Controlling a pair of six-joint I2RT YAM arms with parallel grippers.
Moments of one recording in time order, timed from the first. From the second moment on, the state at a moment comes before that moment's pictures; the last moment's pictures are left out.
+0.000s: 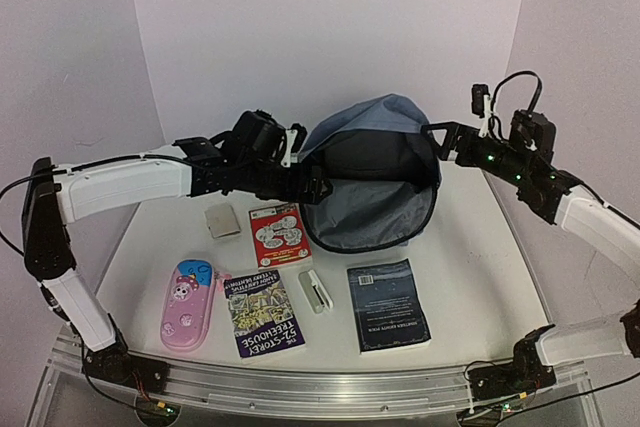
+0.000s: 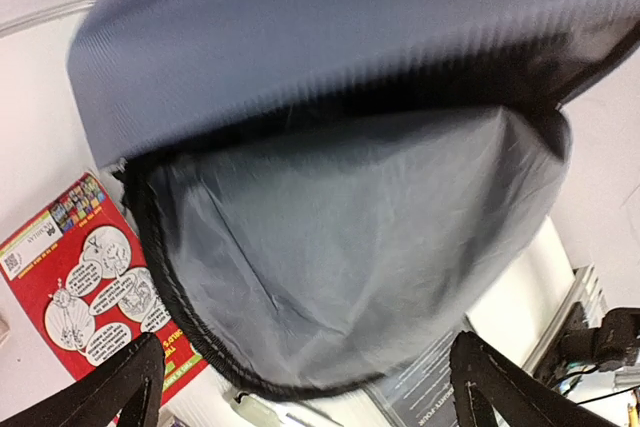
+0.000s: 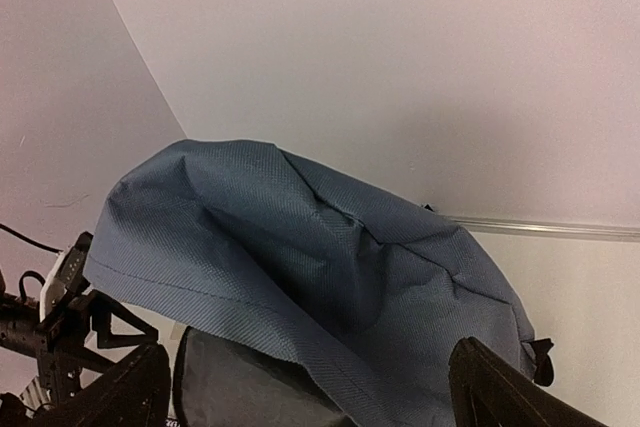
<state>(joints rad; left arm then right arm) -0.89 1.69 1.44 -0.39 0.01 -0.50 0.35 1.18 0.99 0.07 -0.27 0.33</state>
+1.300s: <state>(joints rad) -0.73 1.72 1.43 -0.28 0.24 -0.50 0.35 0.97 0.78 -0.19 -0.41 0.47</state>
